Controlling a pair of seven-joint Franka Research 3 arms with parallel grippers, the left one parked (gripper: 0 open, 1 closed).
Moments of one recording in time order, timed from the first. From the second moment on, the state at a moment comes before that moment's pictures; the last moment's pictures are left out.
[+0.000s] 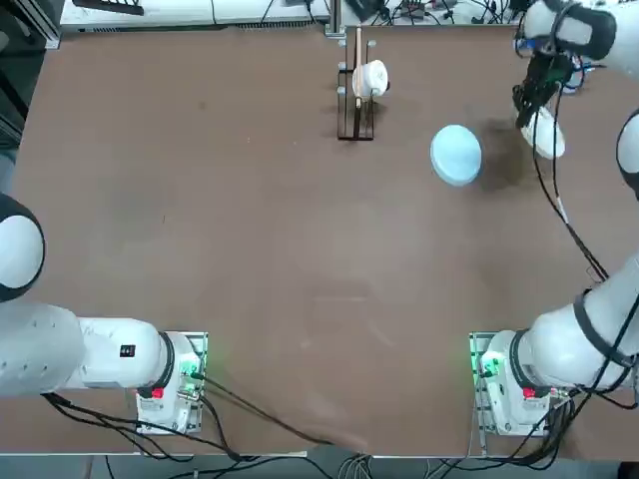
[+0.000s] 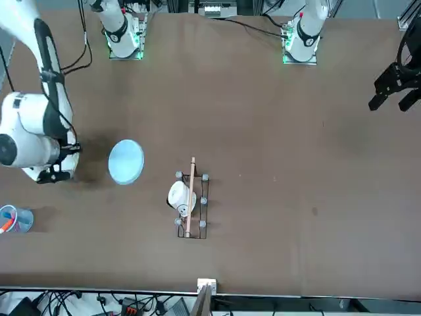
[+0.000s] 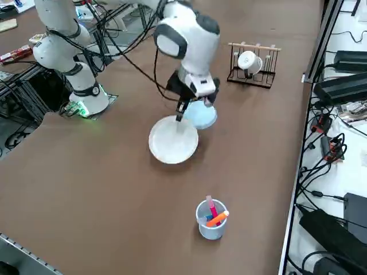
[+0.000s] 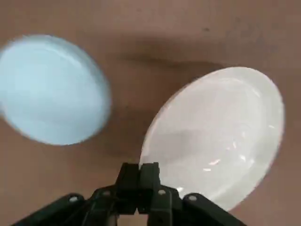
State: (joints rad) arm -0.07 0.37 -0.02 -1.76 -0.01 1.81 -0.22
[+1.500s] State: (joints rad) arm -0.14 0.51 -0.02 -1.81 1.20 1.32 -0.98
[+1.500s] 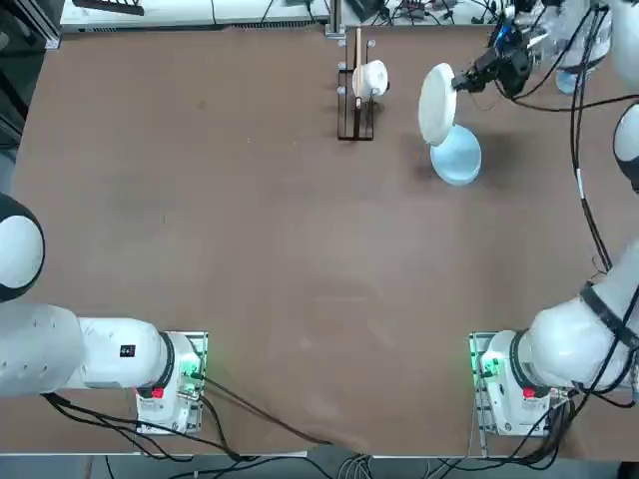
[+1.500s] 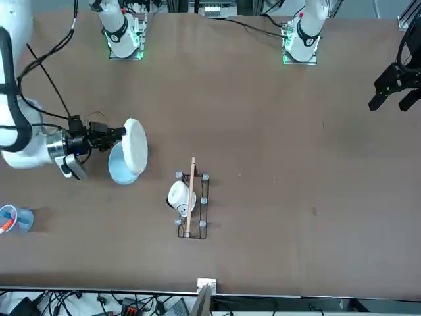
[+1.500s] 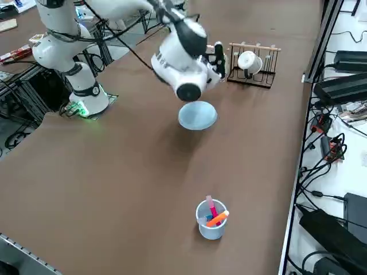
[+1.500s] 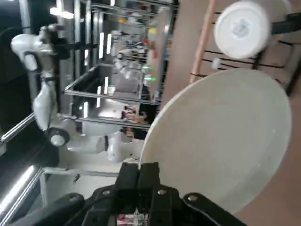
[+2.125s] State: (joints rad) arm -0.22 0.64 -0.03 -1.81 1.22 1.09 -1.30
